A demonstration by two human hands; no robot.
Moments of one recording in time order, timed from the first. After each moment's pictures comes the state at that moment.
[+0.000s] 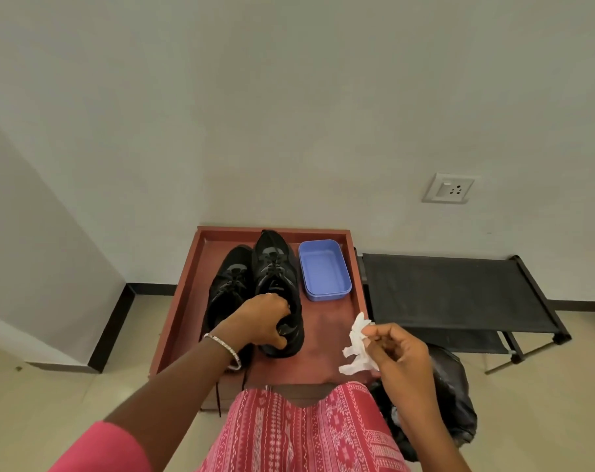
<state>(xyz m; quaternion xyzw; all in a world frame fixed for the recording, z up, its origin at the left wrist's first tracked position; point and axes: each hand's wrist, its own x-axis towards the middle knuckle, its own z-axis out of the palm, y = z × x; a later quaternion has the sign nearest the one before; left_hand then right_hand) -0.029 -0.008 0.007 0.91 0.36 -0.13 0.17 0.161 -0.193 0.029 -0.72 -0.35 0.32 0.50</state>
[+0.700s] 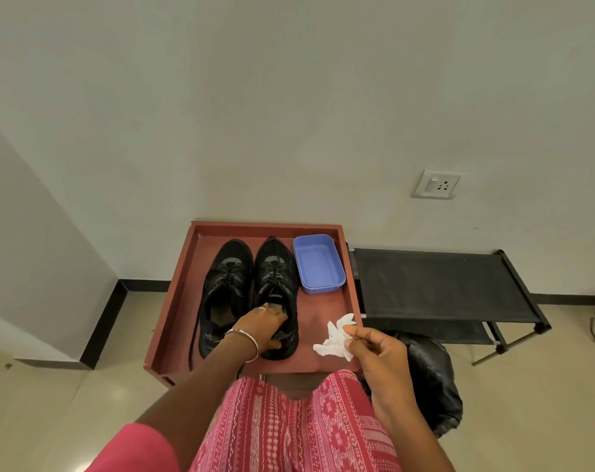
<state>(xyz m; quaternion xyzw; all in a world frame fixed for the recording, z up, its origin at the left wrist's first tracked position) -0.028 -0.030 -0.052 0.91 0.36 -0.15 0.13 0.147 -0.199 0.006 -0.69 -0.21 0.42 0.54</state>
